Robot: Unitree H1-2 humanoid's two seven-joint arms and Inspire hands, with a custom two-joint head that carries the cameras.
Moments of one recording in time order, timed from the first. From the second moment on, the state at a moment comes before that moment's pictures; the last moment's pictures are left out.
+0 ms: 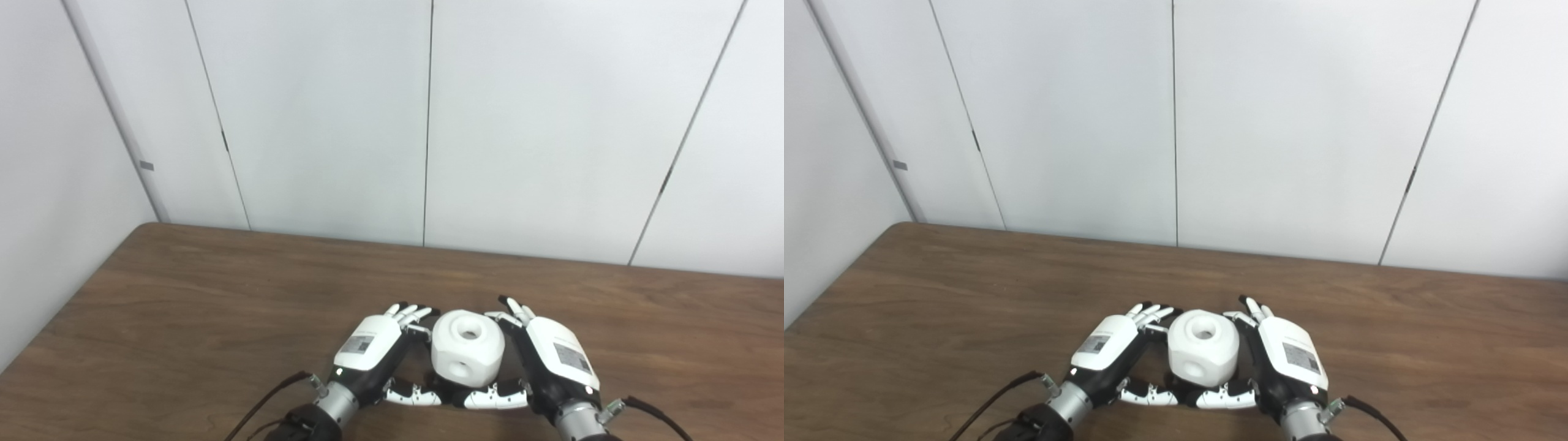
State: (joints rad) left arm -0.25 0.24 -0.33 0.13 0.74 -0.13 0.04; right arm -0.23 -0.05 0.37 -0.28 -1.02 0.42 0.27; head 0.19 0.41
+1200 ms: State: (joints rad) left arm -0.25 0.22 -0.34 0.02 0.82 0.15 -0.09; right arm -0.23 -0.05 0.37 -0.27 -0.99 0.42 0.26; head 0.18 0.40
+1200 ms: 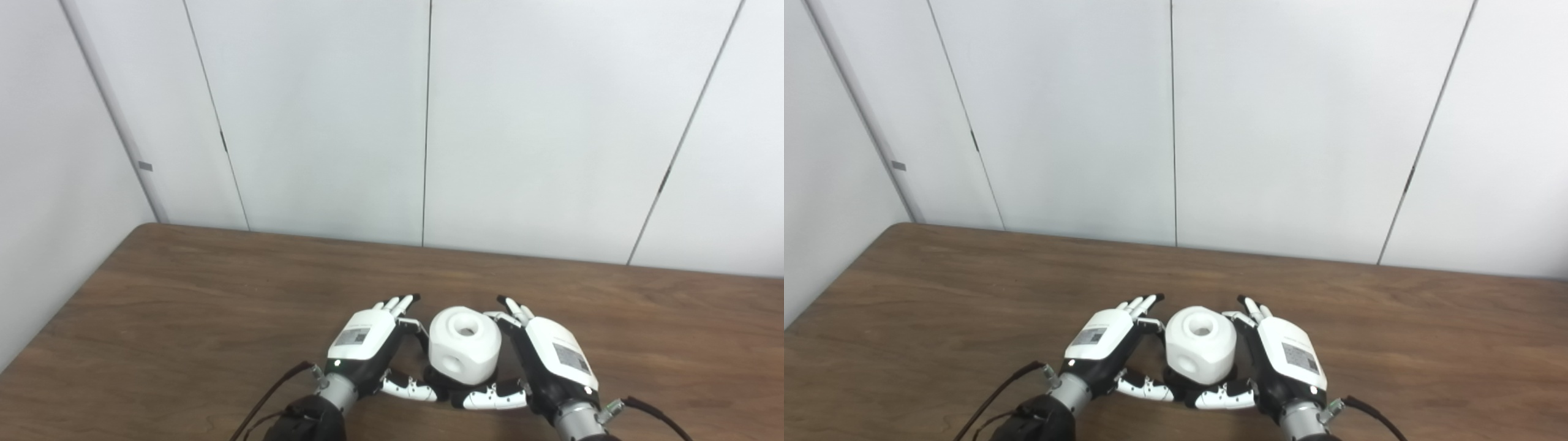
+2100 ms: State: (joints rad) left arm -0.26 0.22 -0.31 0.01 0.80 0.19 -0.15; right arm -0.23 -0.06 0.36 -0.24 -0.99 0.42 0.27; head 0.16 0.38
